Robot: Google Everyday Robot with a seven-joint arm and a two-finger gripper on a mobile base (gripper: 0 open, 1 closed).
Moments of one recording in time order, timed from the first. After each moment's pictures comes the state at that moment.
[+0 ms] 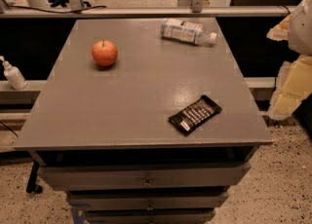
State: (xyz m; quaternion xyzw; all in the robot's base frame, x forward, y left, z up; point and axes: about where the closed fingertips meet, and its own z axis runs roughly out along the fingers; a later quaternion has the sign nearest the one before) arm 0.438 -0.217 0.977 -0.60 0.78 -0.03 0.16
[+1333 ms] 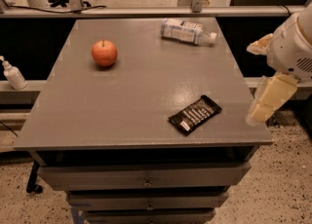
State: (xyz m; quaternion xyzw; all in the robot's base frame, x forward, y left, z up) arm 0.460 -0.200 0.932 -0.61 0.76 0.01 0.21
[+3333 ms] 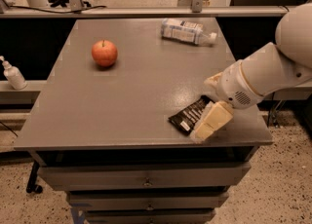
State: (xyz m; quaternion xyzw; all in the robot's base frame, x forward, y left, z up) arm 0.476 -0.112 0.839 -0.55 0.78 0.17 0.25
